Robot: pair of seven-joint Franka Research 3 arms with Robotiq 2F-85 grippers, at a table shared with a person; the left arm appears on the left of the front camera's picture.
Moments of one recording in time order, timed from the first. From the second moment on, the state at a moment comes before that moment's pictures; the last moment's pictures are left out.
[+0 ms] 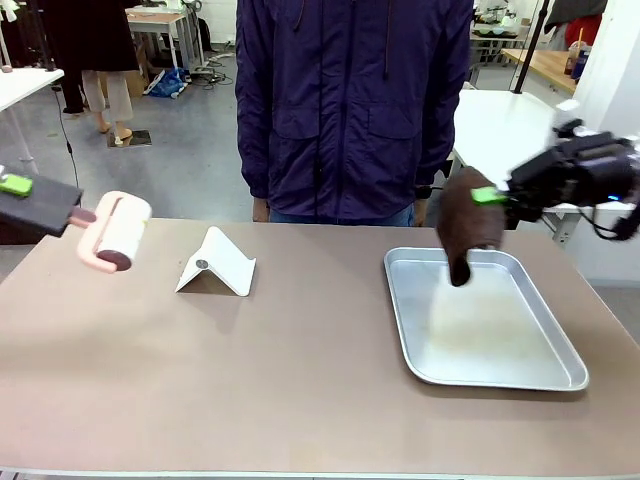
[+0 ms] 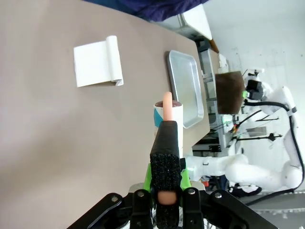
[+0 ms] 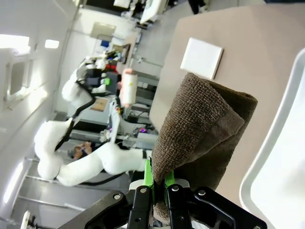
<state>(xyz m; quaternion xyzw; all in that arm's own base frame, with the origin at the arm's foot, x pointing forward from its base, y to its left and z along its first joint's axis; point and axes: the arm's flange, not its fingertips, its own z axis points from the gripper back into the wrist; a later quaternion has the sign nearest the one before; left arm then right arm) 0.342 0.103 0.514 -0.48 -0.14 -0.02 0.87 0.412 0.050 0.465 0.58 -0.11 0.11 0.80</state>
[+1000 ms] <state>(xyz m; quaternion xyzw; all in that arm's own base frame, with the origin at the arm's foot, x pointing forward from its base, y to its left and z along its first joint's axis) 0.422 -0.055 0.515 -0.32 -0.13 -0.05 0.94 0.486 0.212 0.374 0.53 -0.04 0.14 0.84</state>
